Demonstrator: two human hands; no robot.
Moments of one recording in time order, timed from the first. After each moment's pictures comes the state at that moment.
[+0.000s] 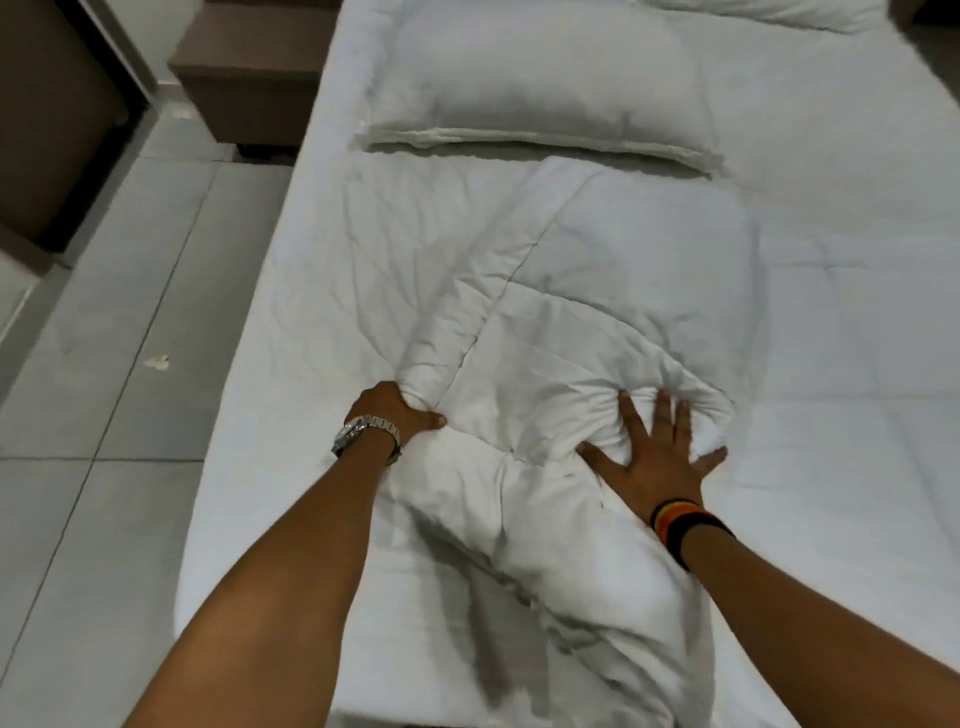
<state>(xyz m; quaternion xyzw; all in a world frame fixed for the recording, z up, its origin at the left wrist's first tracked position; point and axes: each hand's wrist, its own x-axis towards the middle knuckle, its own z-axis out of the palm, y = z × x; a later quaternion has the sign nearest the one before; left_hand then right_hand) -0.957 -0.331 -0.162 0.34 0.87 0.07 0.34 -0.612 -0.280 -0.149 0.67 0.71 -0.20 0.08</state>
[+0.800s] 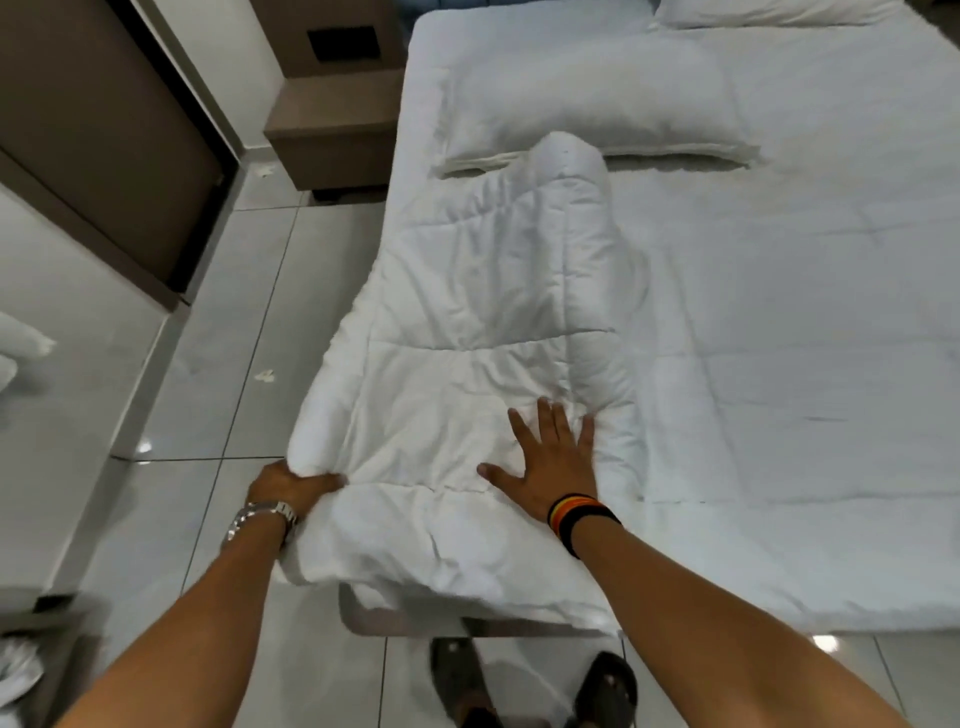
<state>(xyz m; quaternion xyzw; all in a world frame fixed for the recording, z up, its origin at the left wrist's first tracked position) -1.120 -0.611 -0.078 0.13 0.91 0.19 0.33 -0.805 -0.462 -0.123 0.51 0.84 -0.19 0.07</state>
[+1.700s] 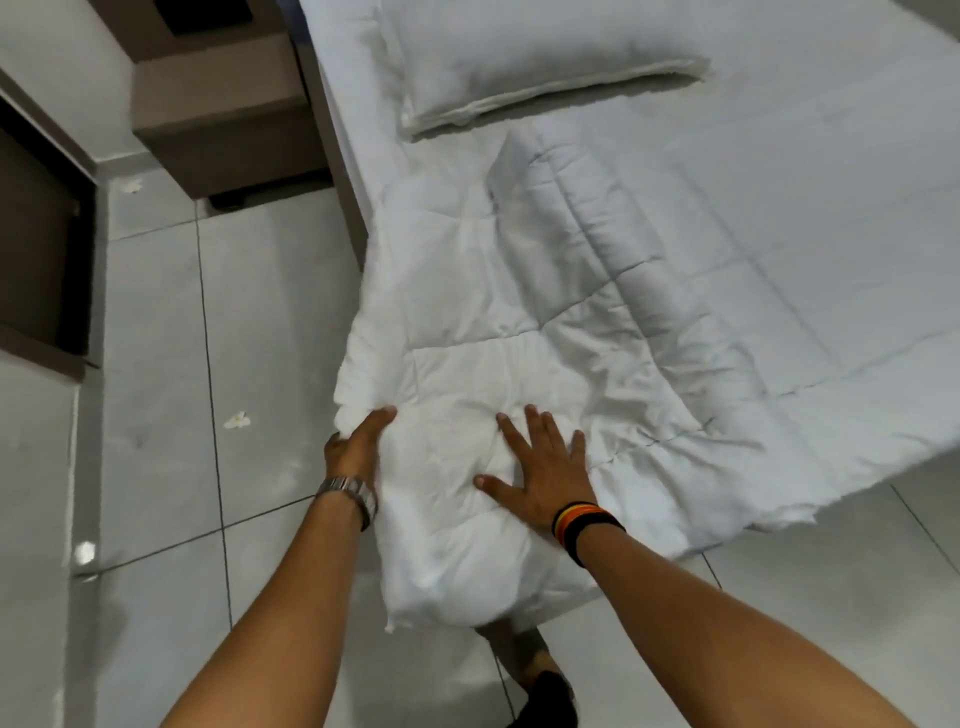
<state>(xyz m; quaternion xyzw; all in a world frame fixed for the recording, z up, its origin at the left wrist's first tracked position) -1.280 -0.557 -0.141 0.05 0.73 0.44 0.53 -1.022 -0.573 -0.162 0.62 0.74 -0.28 0.04</state>
